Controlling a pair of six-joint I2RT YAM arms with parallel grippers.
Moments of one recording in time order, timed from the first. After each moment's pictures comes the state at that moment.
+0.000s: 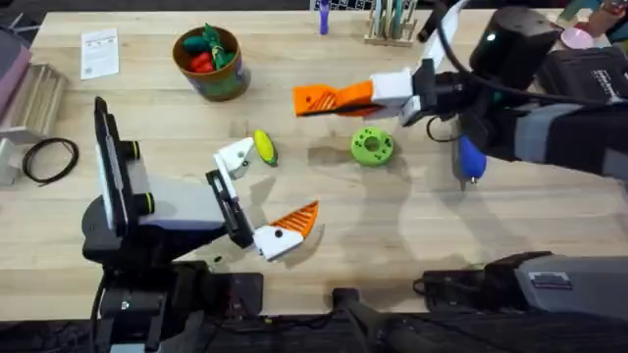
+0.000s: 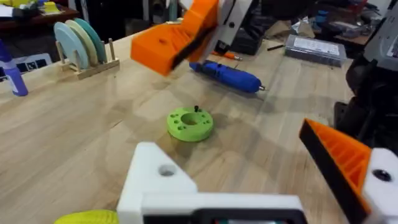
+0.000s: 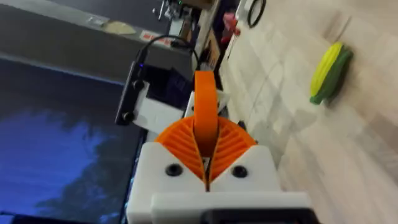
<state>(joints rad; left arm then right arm) 0.03 0.01 0.01 -0.11 1.13 0.01 0.22 1.50 0.63 0.67 -1.35 1.03</state>
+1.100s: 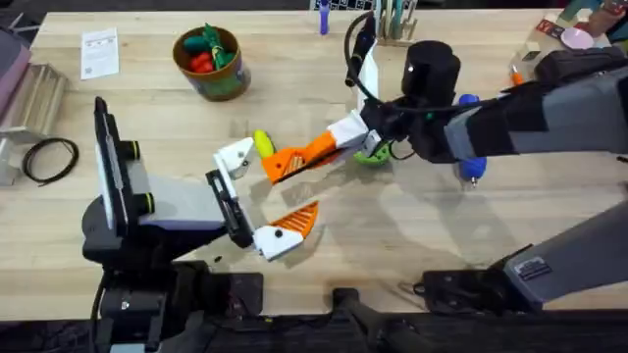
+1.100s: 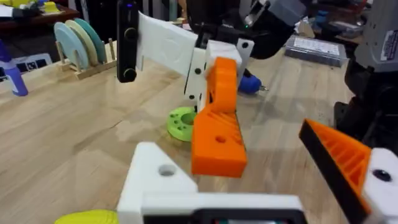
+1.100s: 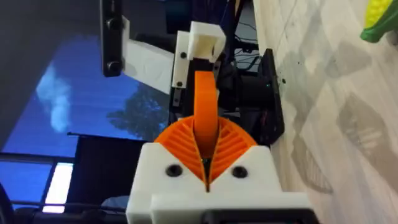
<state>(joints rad) 0.03 0.01 0.01 -0.11 1.13 0.01 0.42 1.78 0.68 0.83 -1.55 1.13</state>
